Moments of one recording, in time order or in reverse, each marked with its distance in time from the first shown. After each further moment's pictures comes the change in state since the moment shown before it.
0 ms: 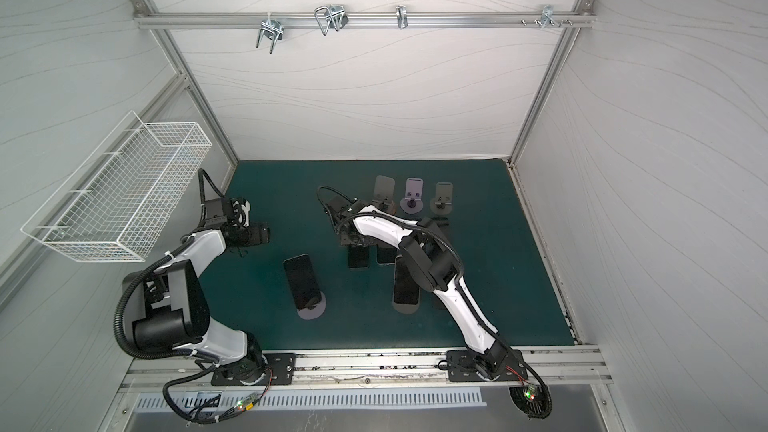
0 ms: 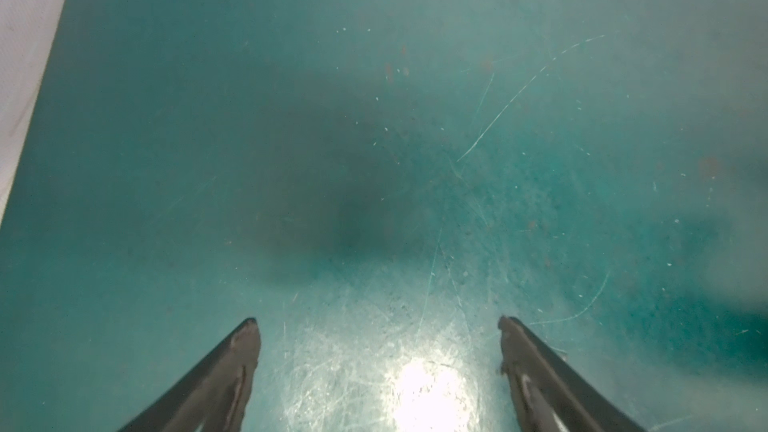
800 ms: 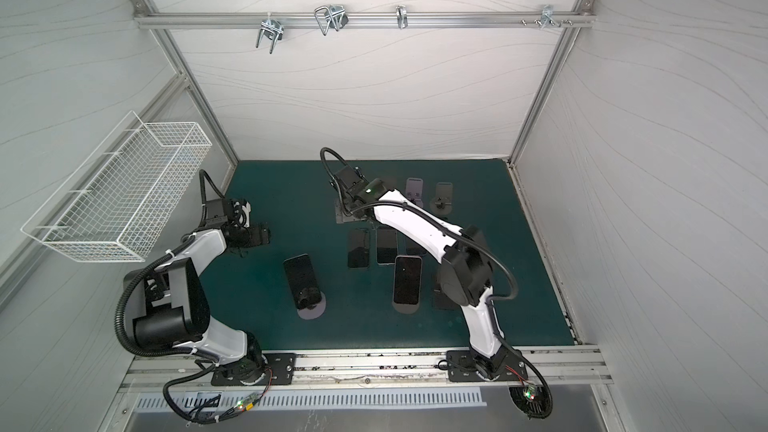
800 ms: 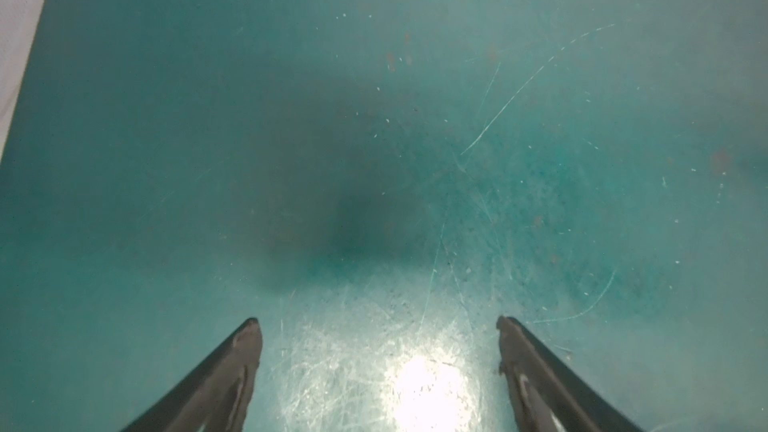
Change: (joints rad) left arm 0.000 0.009 0.001 -0.007 0.000 -0.004; right arm -0.010 -0.402 -0.054 -0.021 0.042 -0.175
